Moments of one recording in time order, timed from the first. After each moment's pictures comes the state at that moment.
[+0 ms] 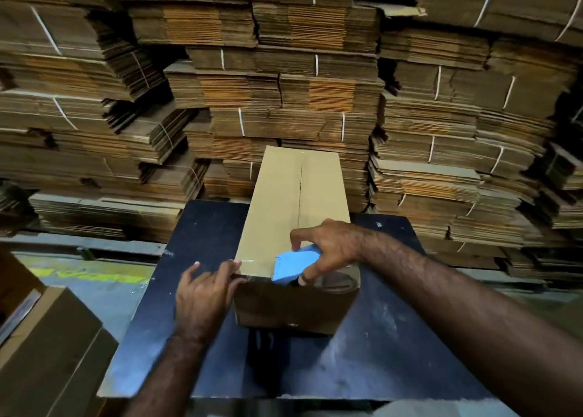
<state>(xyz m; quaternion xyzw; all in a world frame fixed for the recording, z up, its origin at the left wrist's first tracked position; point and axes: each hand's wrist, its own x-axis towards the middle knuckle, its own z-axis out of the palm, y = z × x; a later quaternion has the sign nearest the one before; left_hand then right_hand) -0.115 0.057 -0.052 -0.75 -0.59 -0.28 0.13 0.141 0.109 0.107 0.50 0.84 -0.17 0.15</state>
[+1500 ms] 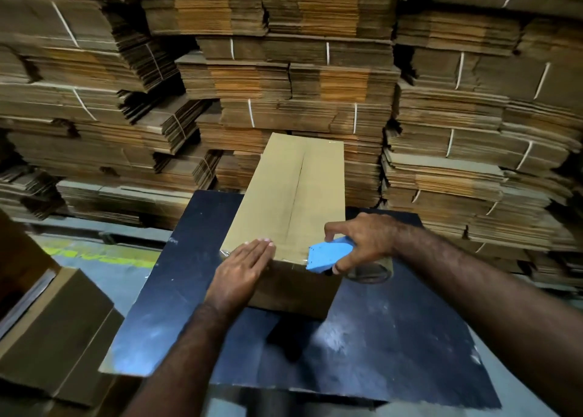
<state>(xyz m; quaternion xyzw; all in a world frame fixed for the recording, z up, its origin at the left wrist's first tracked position) -0.053 0.085 -0.060 -0.85 -0.46 -0.22 0.14 0.220 0.119 0.103 0.51 0.83 -0.12 0.19</state>
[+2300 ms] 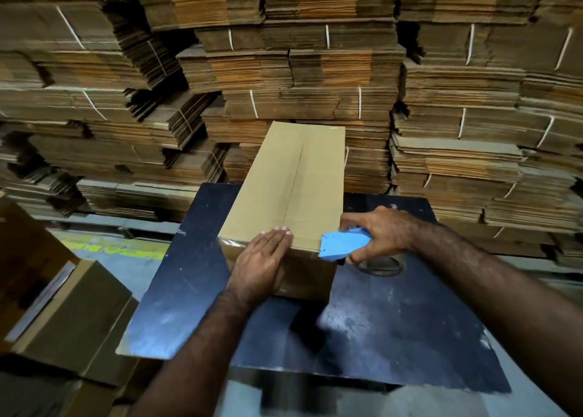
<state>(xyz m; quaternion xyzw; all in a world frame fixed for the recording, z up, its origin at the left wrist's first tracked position) -0.009 0.069 -0.038 -0.86 -0.49 -0.14 0.04 0.271 0.109 0.080 0.51 0.84 -0.12 0.12</state>
